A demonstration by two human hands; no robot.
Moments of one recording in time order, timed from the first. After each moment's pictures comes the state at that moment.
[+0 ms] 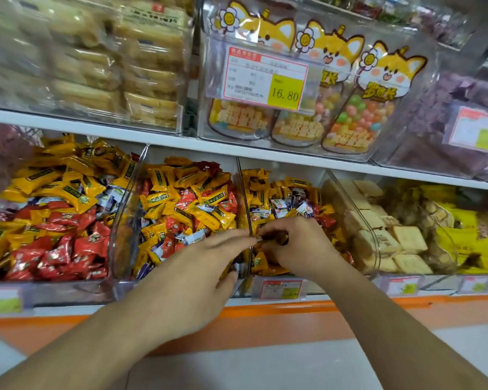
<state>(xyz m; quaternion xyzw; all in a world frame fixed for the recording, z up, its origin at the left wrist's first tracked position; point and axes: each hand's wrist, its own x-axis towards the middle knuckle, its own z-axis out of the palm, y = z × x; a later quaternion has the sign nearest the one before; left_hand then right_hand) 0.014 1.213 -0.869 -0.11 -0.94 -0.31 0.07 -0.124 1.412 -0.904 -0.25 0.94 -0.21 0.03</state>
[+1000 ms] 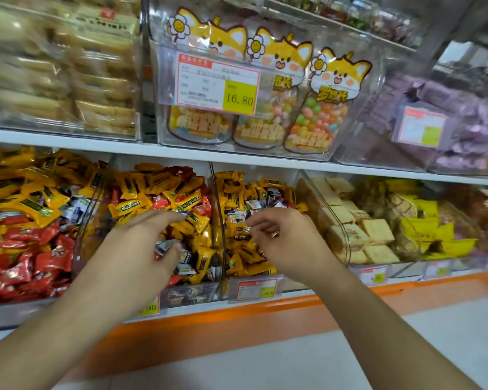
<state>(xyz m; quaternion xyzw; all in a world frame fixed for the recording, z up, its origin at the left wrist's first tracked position) 0.003 1.184 -0.878 0.04 -0.95 -0.30 0.12 -0.096 1.425 -0.871 -0.22 0.92 -0.33 0.00</state>
